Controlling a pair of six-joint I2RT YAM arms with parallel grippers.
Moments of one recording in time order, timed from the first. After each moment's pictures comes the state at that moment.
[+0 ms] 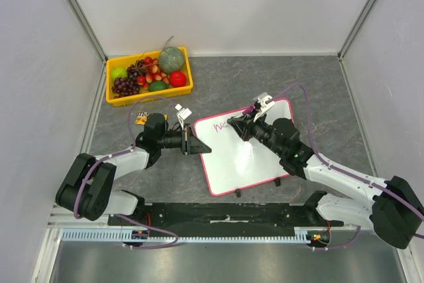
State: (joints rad) left arm -0.39 1.36 0.43 0.54 1.00 -0.54; right arm 0.76 1.09 0.57 0.47 -0.01 0.27
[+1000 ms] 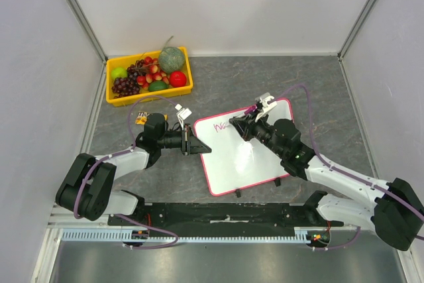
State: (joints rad) left arm -0.39 1.36 0.43 0.55 1.00 -0.54; right arm 0.76 1.07 0.55 0.45 0.03 0.28
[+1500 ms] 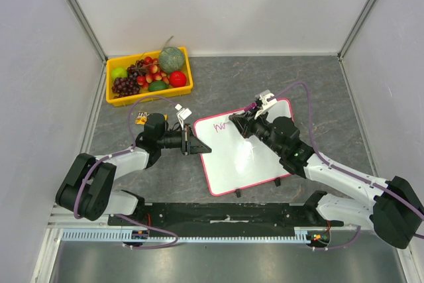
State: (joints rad) left arm -0.39 1.36 0.43 0.55 1.00 -0.54; right arm 0.76 1.09 0.59 0.45 0.06 0.28
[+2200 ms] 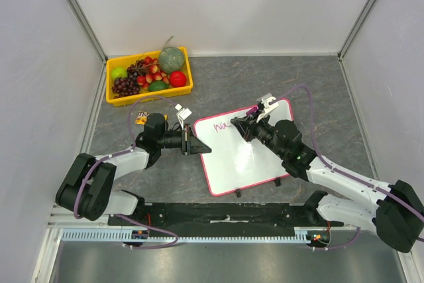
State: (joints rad) left arm -0.39 1.36 0.43 0.55 1.00 -0.54; right arm 0.76 1.06 0.55 0.44 0.05 0.28
